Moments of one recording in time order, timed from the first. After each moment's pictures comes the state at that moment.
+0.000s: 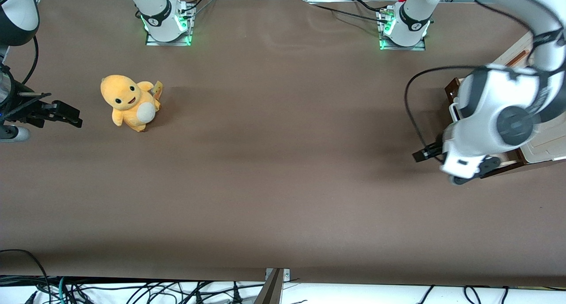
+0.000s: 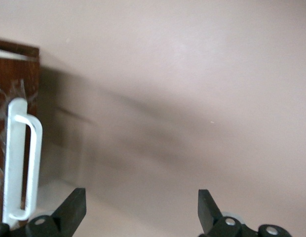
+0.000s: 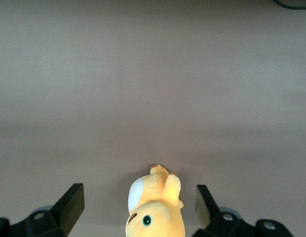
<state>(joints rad) -0.11 0.36 0.00 -1.54 0.00 1.75 -0.50</state>
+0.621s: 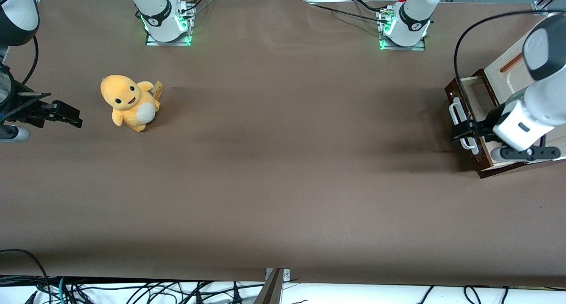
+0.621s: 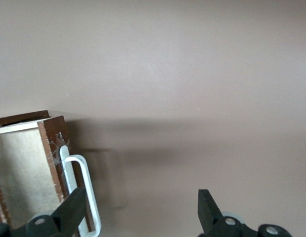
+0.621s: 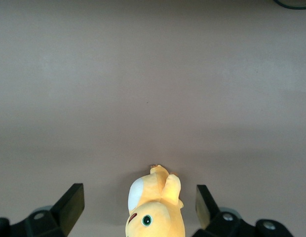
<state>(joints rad) -0.10 0.19 0.08 -1.57 -0.07 1.71 0.00</state>
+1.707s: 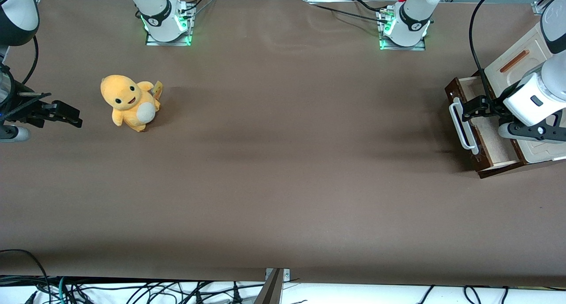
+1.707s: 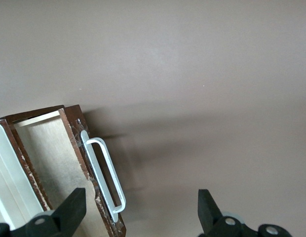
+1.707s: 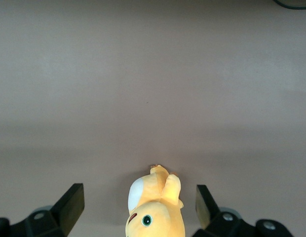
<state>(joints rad) -0.10 0.14 0.08 -1.58 -0.01 1.63 0.09</state>
